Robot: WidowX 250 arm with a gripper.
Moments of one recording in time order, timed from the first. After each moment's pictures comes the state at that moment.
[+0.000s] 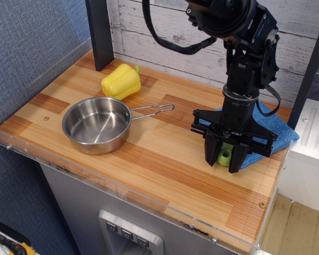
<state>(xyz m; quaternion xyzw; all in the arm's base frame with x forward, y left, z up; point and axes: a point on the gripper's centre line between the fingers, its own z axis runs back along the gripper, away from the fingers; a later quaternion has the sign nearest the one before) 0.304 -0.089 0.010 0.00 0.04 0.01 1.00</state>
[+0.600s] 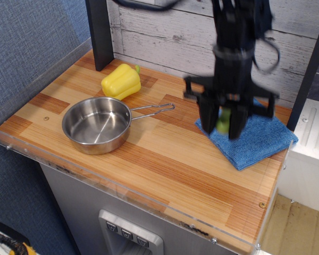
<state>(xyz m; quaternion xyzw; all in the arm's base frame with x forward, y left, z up) 0.297 -0.078 0.089 -0.04 -0.03 0.02 1.00</state>
